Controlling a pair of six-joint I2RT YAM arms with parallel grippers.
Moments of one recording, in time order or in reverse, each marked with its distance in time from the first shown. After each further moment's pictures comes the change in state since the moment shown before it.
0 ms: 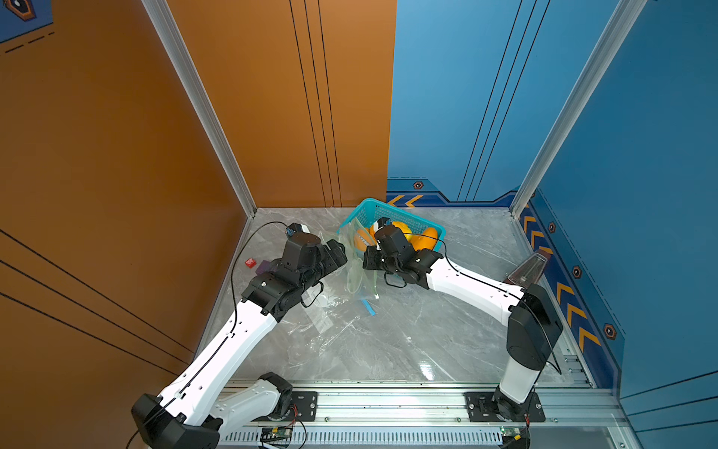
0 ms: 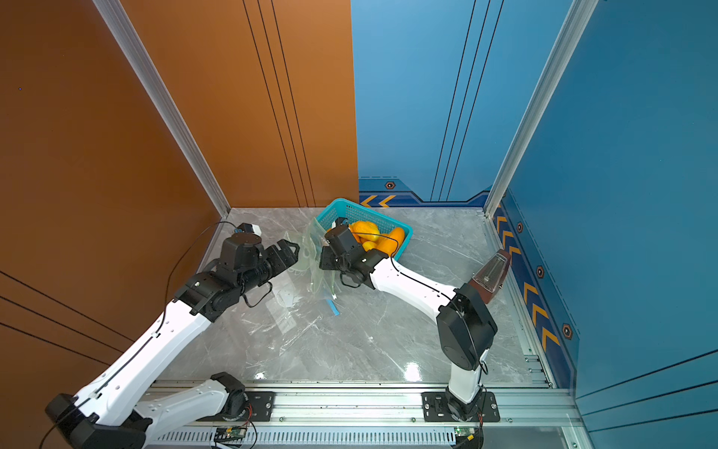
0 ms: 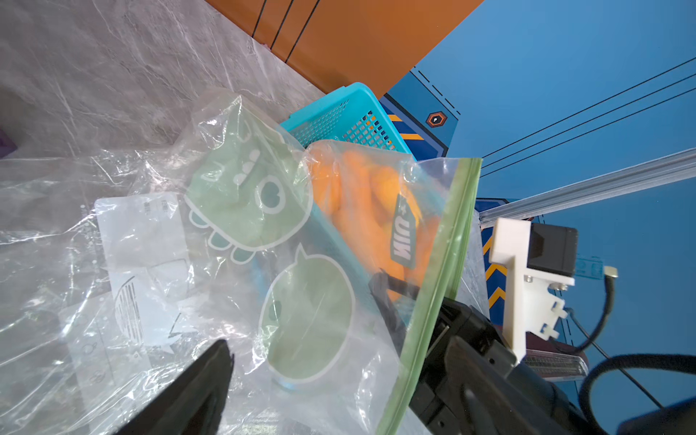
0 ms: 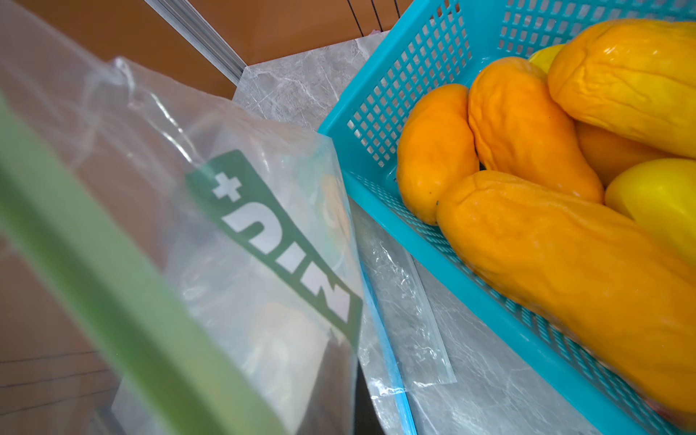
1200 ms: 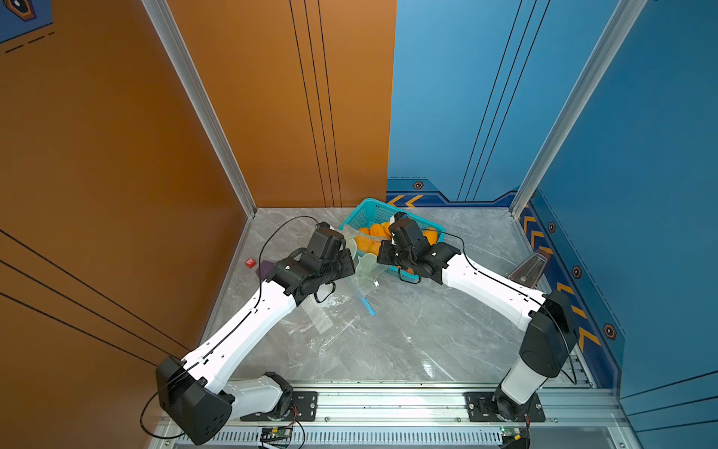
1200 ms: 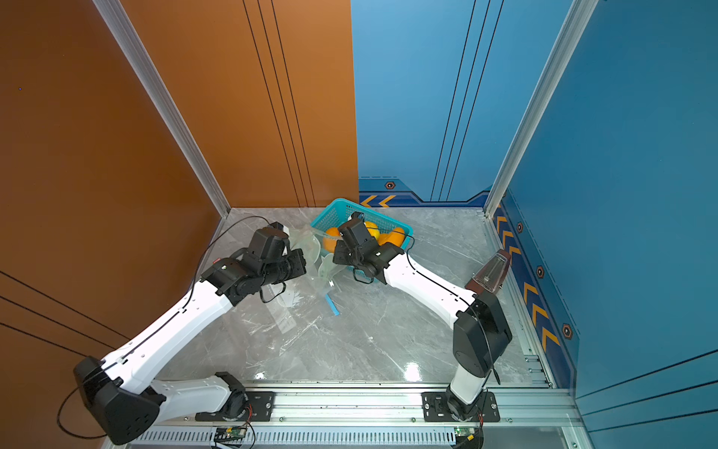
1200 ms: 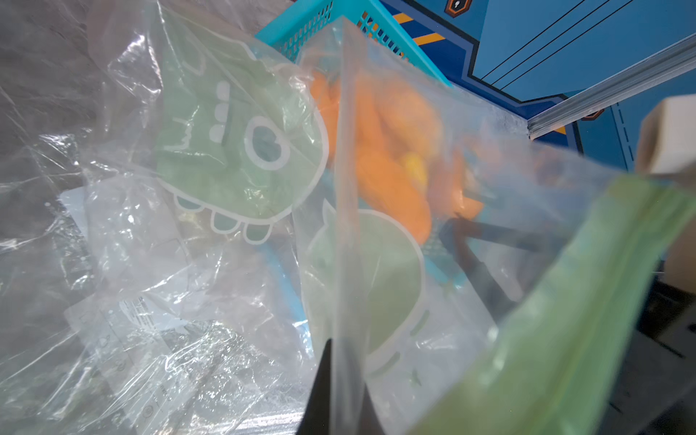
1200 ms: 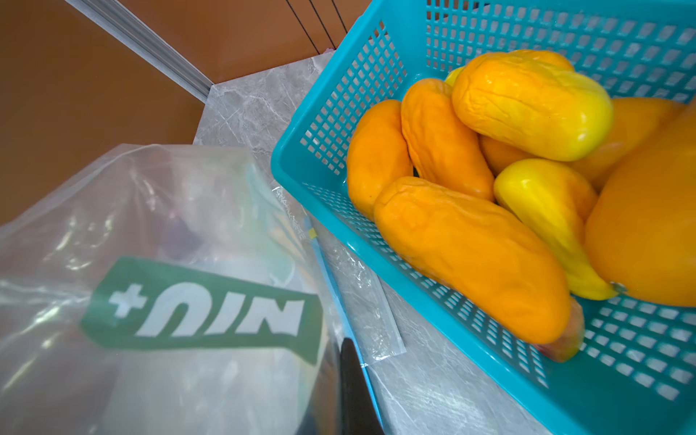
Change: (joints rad) left arm -0.082 0.155 0.151 -0.144 0.040 0.167; right arm -0.080 -0.101 0.000 -0.162 0.021 0.015
